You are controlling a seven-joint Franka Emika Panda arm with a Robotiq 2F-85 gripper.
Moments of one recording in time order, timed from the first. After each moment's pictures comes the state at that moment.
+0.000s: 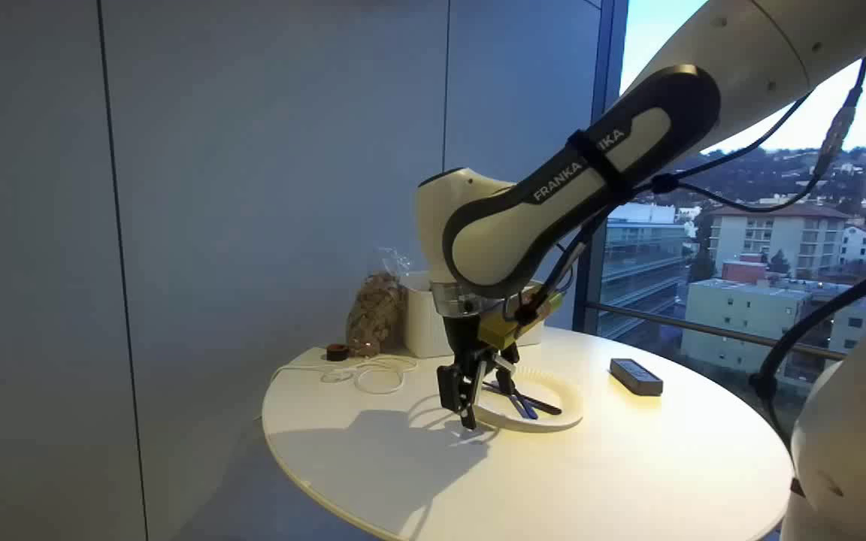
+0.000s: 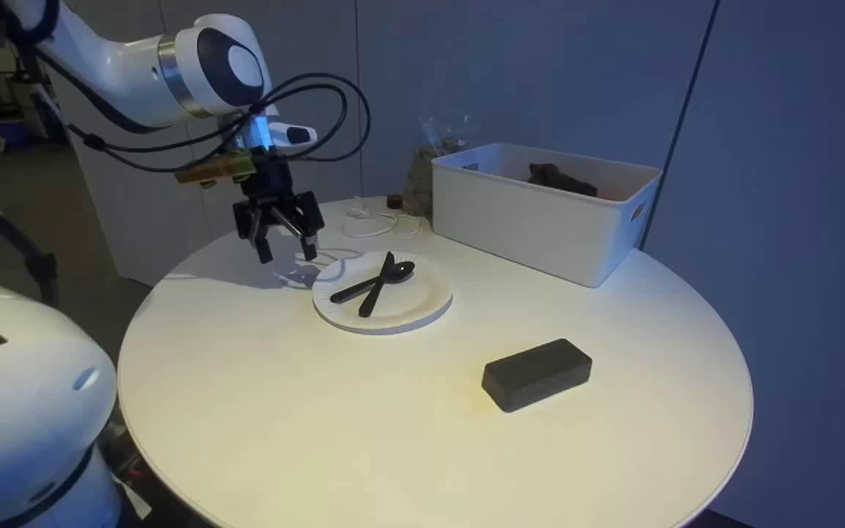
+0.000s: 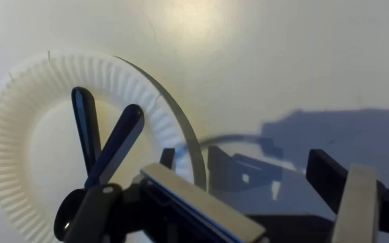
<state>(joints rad) -0.01 -0.35 0.26 -2.55 -0.20 2.09 0.29</state>
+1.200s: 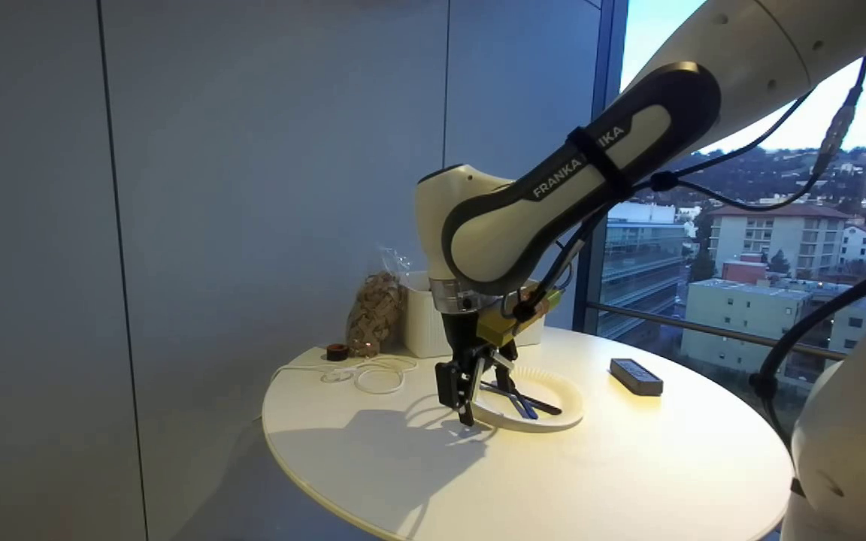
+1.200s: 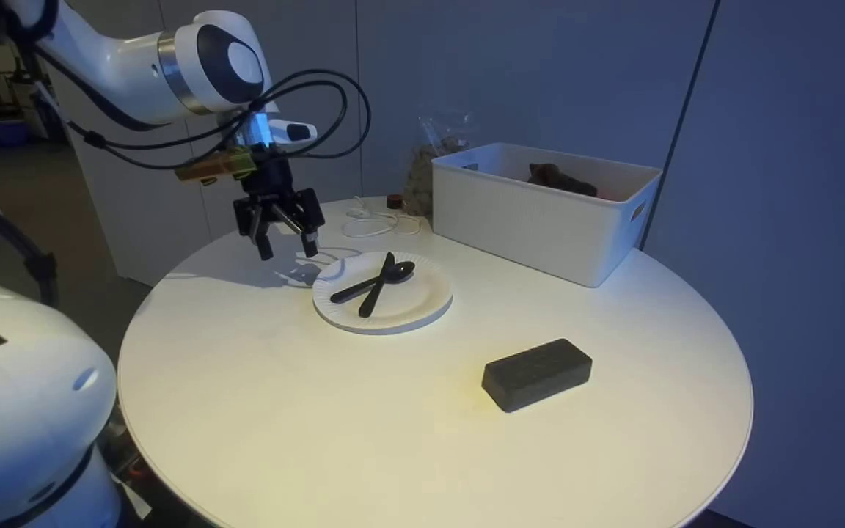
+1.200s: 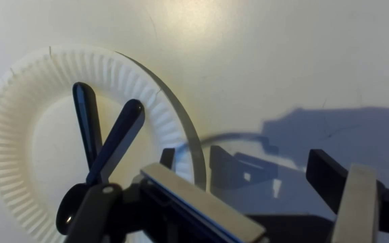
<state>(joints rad) -0.01 -0.35 0.26 -2.54 -0.20 2.09 0.29</state>
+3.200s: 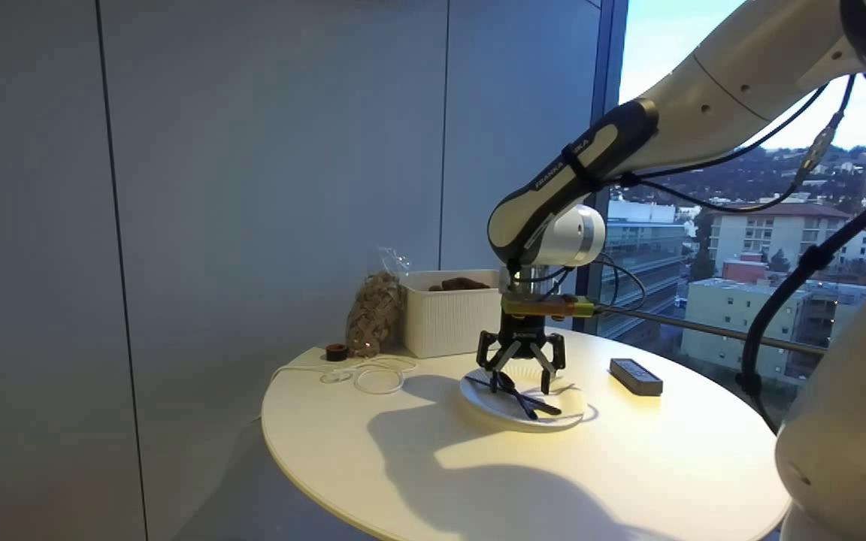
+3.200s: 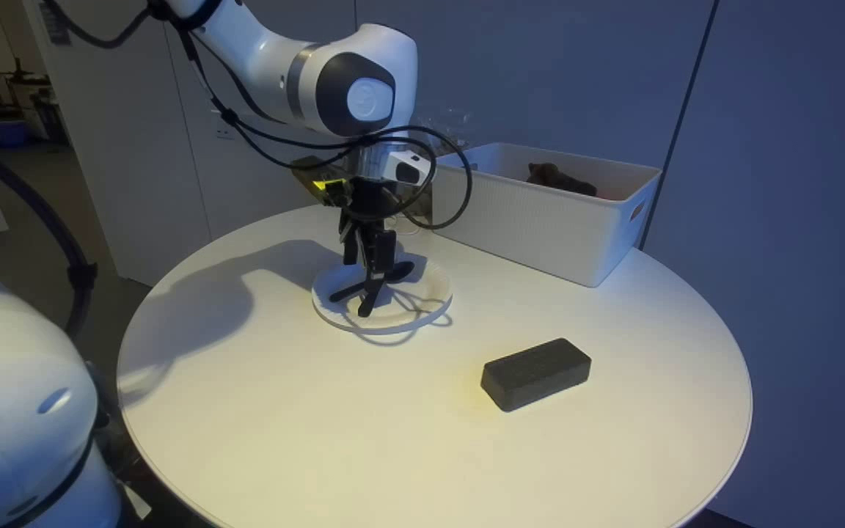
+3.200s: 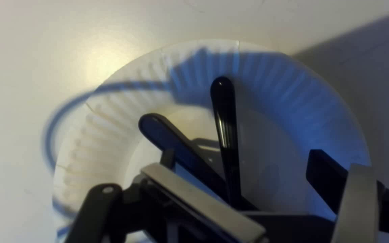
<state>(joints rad) -0.14 -0.24 -0.06 -2.49 0.05 2.15 0.40</state>
